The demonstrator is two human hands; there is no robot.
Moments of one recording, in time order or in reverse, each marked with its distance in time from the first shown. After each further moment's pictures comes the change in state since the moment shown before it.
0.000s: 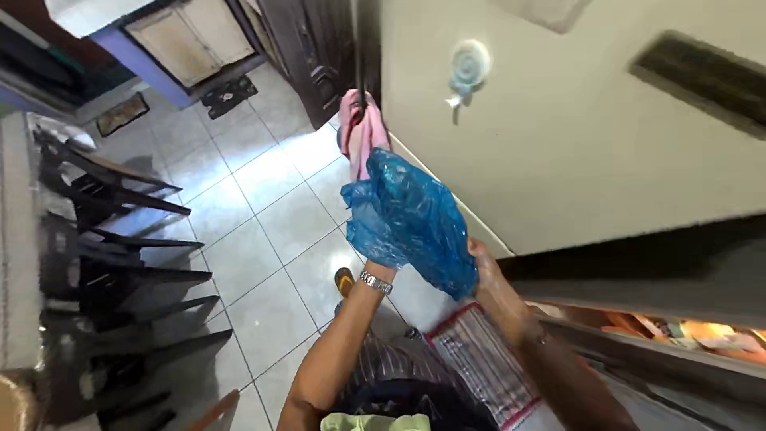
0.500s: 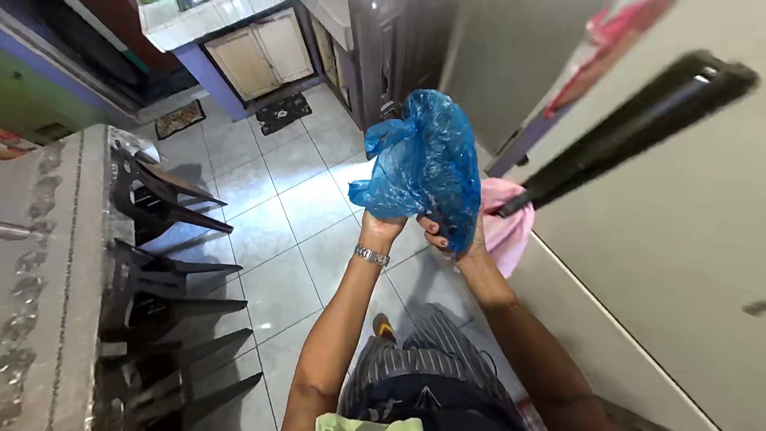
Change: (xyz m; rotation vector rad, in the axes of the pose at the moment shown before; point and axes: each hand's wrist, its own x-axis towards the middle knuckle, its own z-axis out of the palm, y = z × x) left_hand 0.269 0.331 -0.090 -0.686 0.000 -0.055; right_hand 0.399 0.047 0.200 0.416 -0.493 0.054
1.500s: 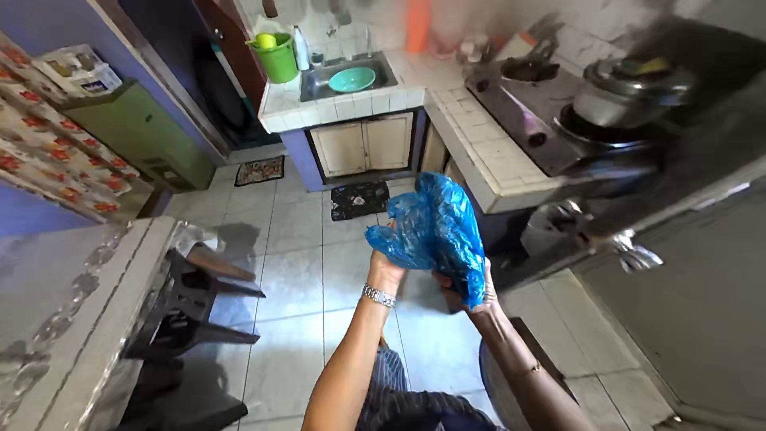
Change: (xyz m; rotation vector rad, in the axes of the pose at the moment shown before) left_hand 0.528 0.546 0.245 -0.104 0.045 0.378; right_hand 0.828 0.000 -0.115 0.039 -0.047 0.305
